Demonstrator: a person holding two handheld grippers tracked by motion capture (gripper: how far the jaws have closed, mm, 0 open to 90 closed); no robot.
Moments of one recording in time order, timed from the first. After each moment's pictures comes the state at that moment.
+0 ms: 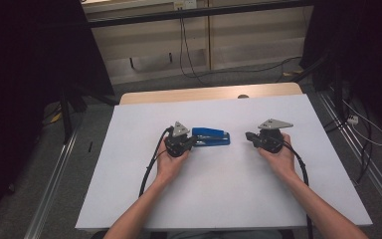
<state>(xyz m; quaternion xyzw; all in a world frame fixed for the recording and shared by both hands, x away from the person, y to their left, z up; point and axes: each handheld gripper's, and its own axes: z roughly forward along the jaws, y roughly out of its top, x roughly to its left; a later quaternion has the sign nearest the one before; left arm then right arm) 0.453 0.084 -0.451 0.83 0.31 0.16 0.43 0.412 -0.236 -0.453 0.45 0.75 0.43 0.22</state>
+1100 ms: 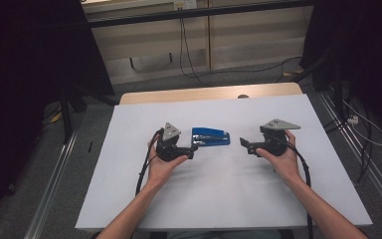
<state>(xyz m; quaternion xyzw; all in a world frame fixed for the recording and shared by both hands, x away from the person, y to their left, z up) 0.431 0.104 -0.429 0.80 0.33 0.18 0.46 0.399 -0.238 -0.441 0.47 0.71 0.47 0.22</state>
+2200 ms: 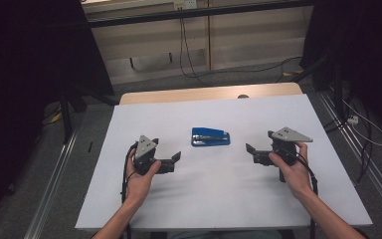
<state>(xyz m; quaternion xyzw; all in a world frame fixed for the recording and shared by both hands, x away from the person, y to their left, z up) 0.382 0.164 -0.417 0.76 0.36 0.21 0.50 0.356 -0.242 -0.427 0.47 0.69 0.48 0.26</state>
